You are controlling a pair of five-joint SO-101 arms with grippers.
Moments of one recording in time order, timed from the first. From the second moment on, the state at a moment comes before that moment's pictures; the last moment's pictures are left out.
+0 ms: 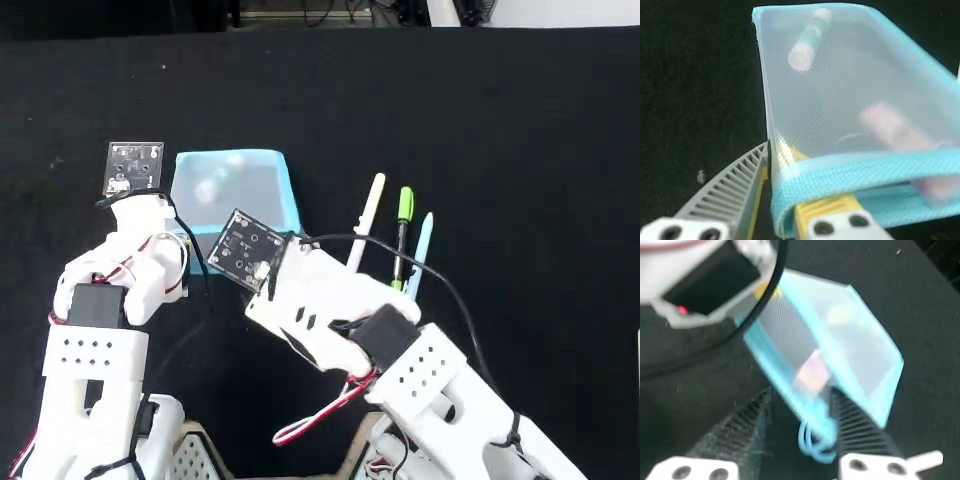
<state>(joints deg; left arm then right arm) -2.4 -56.0 51.0 62.8 0.5 -43.1 -50.4 50.0 52.9 20.9</state>
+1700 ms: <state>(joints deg) -2.5 -56.0 51.0 62.8 0.5 -4.3 14.6 4.0 60.1 -11.0</state>
